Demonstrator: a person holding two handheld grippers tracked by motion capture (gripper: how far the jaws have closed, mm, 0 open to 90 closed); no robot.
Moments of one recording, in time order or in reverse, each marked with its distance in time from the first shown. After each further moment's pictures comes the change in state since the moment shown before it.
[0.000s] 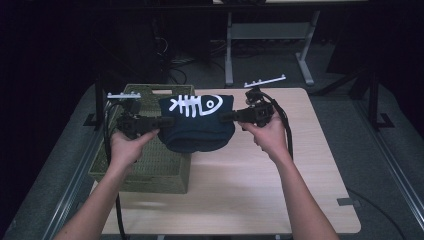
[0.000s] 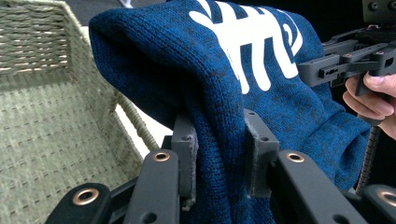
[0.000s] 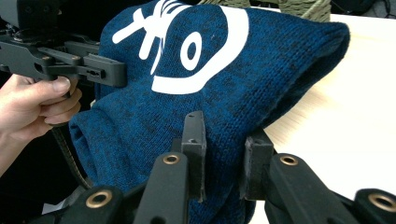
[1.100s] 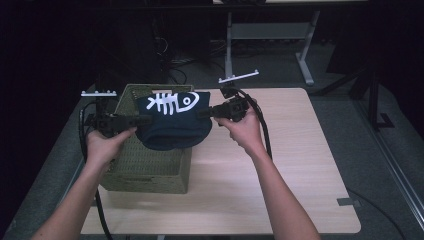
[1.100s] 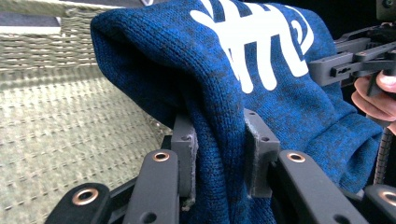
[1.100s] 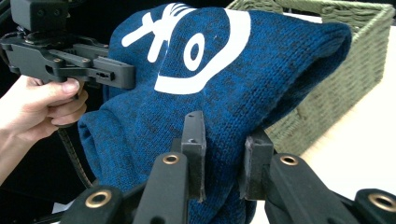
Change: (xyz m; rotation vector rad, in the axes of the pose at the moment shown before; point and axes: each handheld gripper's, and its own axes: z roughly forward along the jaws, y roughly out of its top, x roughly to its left) left arm 0.034 0.001 -0.045 -0.008 0.069 -0.029; right arm 0.025 0.024 0.049 0.001 0.059 -0.020
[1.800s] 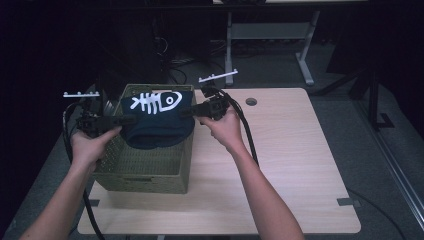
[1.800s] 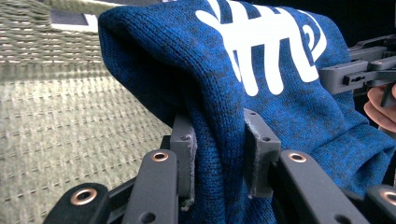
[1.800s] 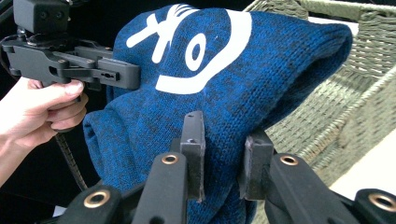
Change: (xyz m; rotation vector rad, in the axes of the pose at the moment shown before) left arm 0.030 -0.004 -0.025 -0.017 0.069 -0.050; right arm 0.014 0.013 0.043 0.003 0.016 -0.011
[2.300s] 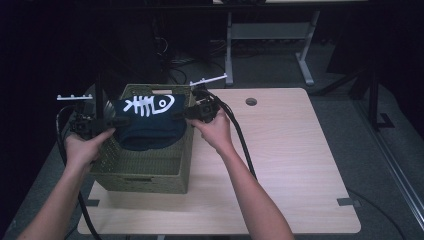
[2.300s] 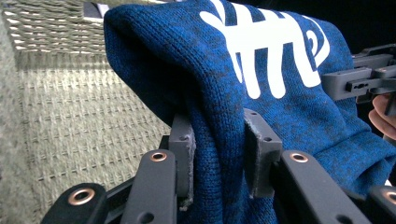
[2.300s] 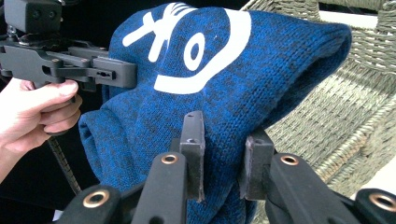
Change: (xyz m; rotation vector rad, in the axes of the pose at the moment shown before) left arm 0.019 -0.007 -0.007 -0.006 0.041 -0.036; right arm 0.001 -0.002 0.027 0.006 -0.001 0.015
